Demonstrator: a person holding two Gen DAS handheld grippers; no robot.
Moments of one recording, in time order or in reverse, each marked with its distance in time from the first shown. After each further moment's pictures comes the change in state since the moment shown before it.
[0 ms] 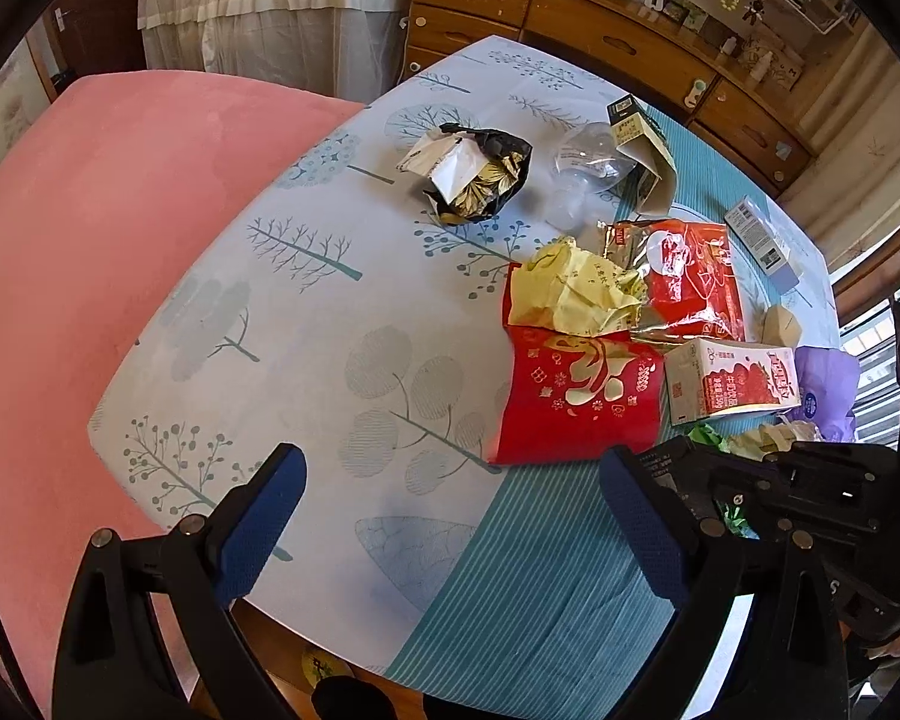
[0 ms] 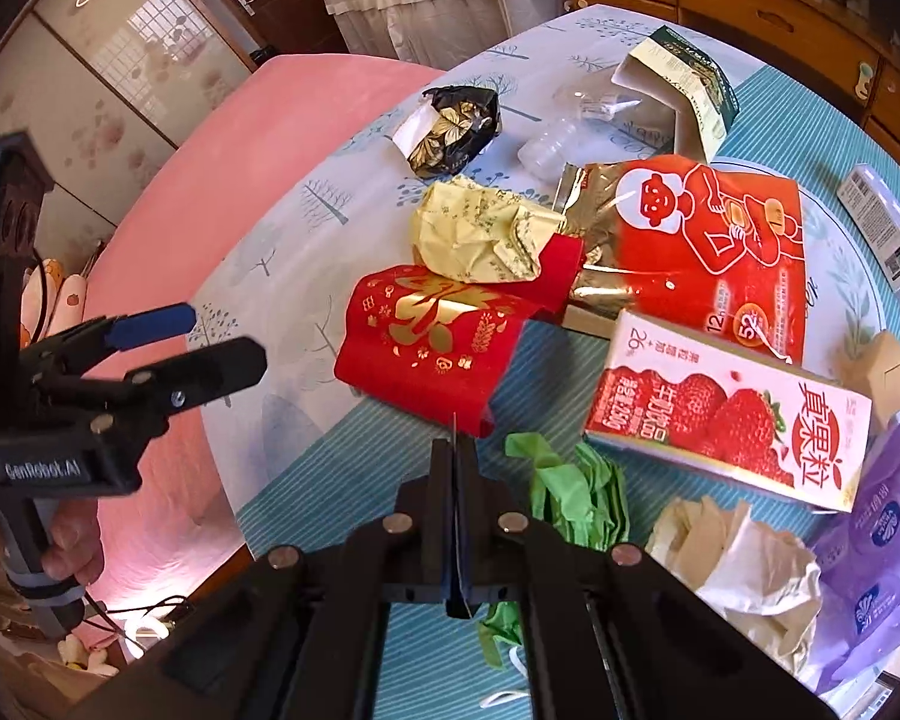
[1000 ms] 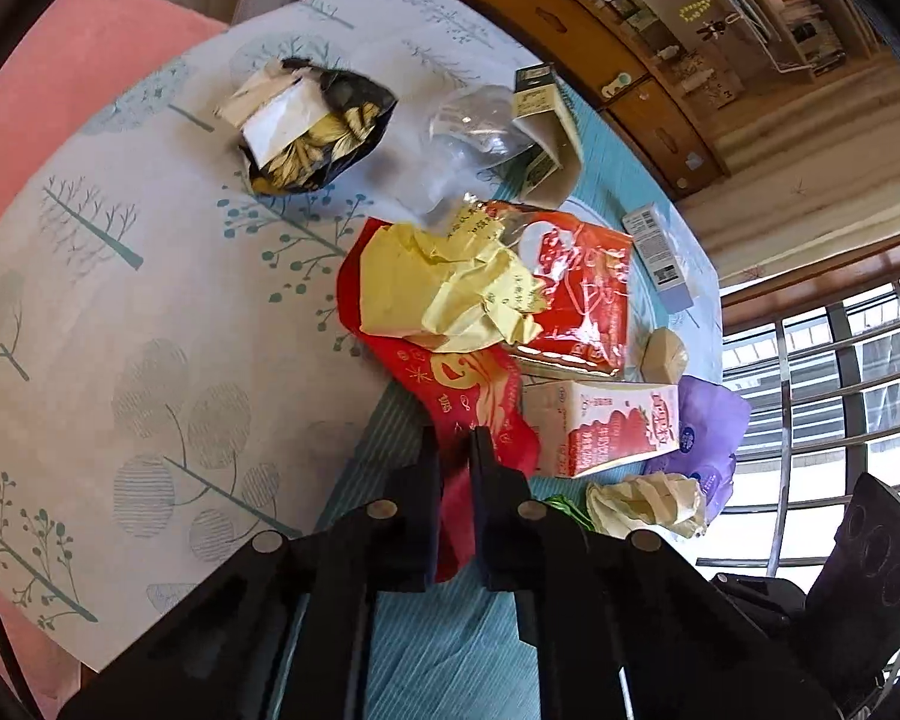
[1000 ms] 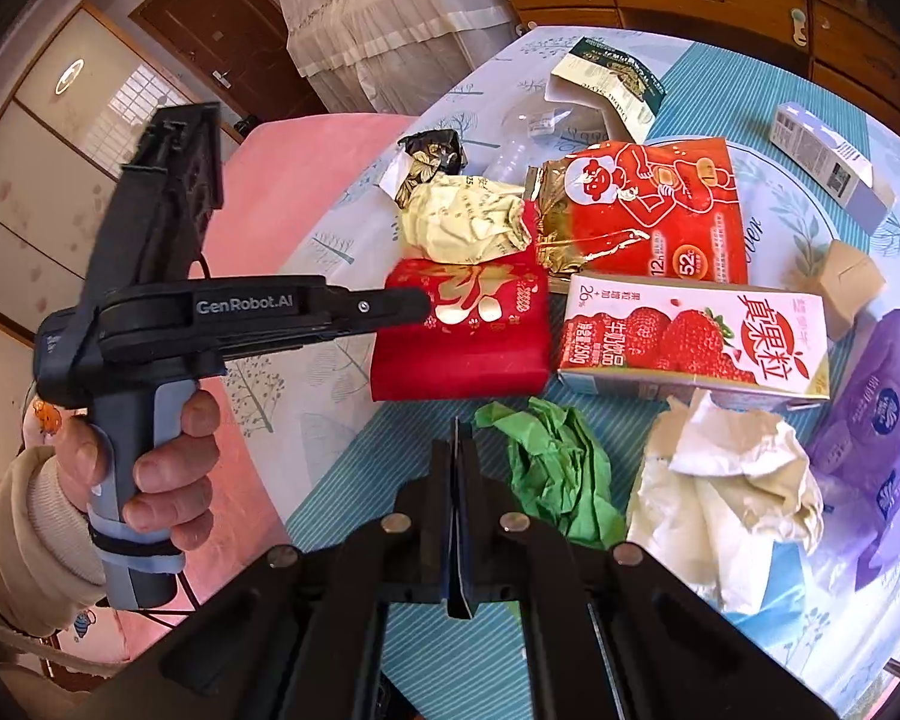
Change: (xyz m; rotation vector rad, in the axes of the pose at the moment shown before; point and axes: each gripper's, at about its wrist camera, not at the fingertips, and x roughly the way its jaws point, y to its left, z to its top) left arm 0.058 -0.038 0.033 -0.071 0.105 -0.380; right arm -0.044 -0.007 -0.038 0.171 -0.115 0.061
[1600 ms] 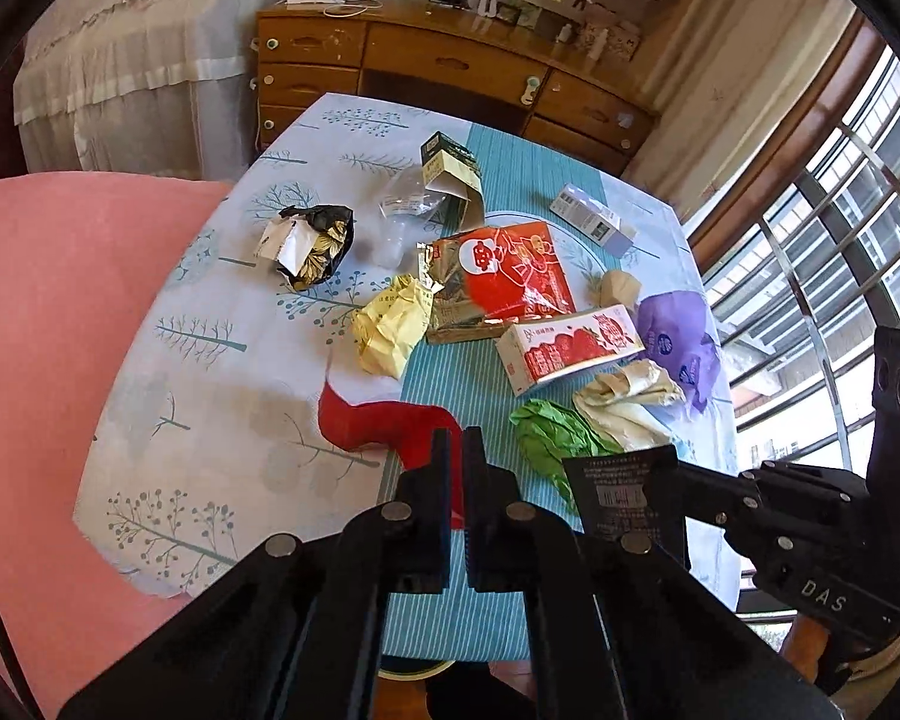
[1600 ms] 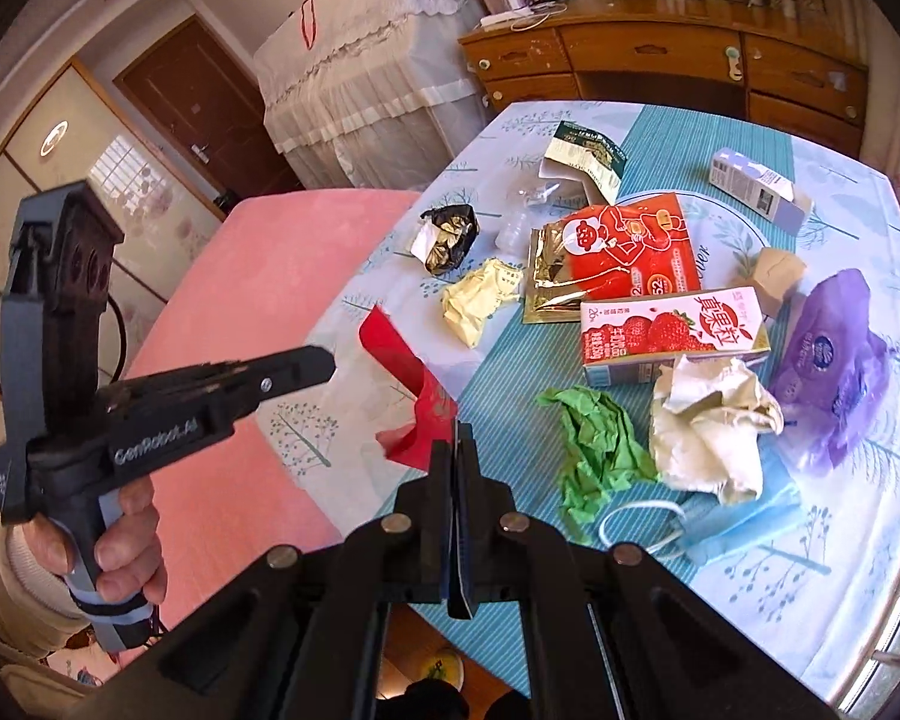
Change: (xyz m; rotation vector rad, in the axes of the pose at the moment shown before) left arm -0.123 -0.034 -0.057 0.369 -0.107 0.134; right arm -0.061 0.056 -0.036 0.099 -0.192 -0.065
